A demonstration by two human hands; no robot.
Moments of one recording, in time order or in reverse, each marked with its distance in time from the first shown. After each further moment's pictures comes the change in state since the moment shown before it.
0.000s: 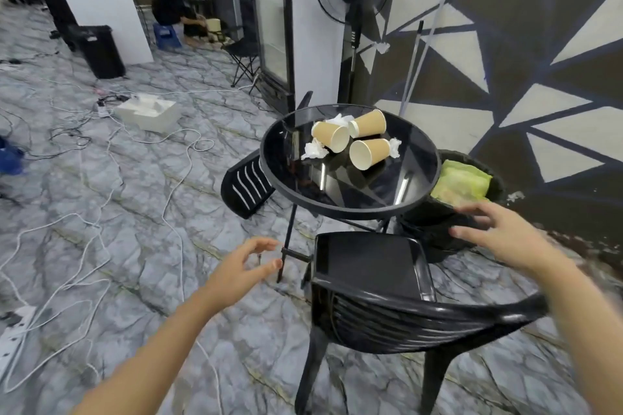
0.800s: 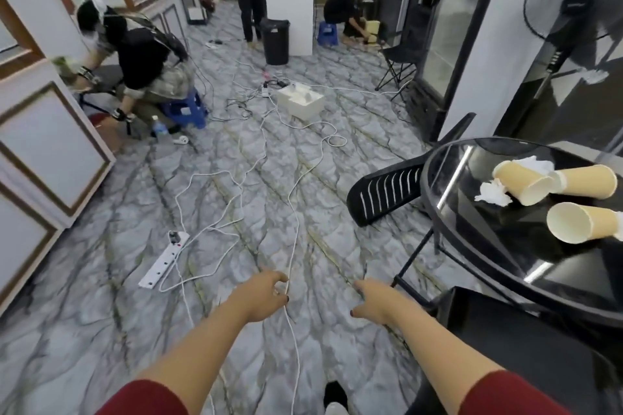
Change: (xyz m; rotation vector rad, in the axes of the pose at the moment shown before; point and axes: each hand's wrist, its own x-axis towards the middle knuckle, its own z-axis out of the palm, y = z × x) left_hand -0.063 -0.150 -0.166 0.479 0.049 -0.575; right_hand 0.068 -0.179 0.387 -0.639 -0.855 -0.321
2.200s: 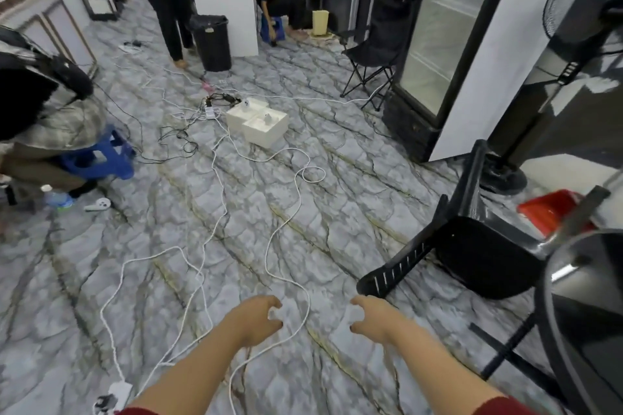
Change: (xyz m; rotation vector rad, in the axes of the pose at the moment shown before) left_hand 0.482 -0.069 -0.281 0.132 -0.218 0.092; right_hand 0.417 -0.083 -0.288 0.208 0.031 0.189
